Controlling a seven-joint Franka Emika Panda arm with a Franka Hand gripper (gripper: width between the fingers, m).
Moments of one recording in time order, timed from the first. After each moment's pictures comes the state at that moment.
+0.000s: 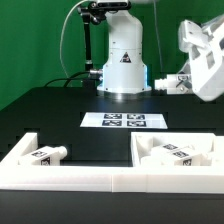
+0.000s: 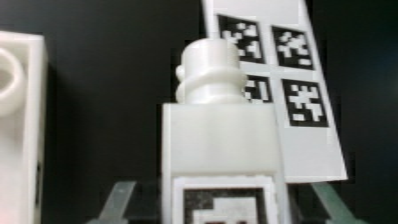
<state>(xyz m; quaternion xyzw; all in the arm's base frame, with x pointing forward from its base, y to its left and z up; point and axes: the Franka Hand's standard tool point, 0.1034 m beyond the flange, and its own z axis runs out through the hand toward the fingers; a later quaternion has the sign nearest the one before) 0.444 0.082 0.114 0.67 0.65 -0.35 0.05</state>
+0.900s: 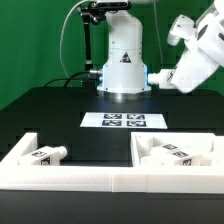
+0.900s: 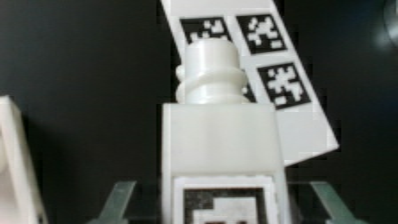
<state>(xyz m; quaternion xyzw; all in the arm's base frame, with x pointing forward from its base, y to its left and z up) 0.452 0.072 0.120 0.75 0.57 -0.33 0.03</state>
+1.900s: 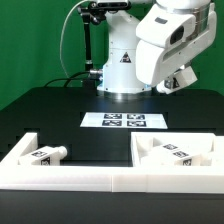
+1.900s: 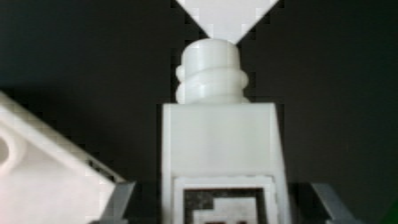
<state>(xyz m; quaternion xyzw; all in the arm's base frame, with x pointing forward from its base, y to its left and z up) 0.482 0.072 0.120 0.91 0.36 -0.15 -0.14</state>
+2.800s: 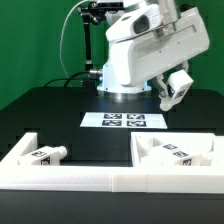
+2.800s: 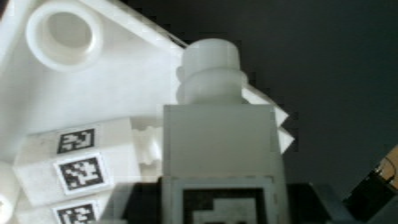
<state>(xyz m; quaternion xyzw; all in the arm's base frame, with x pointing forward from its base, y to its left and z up) 0.517 0.046 0.111 0.94 0.28 0.06 -0.16</state>
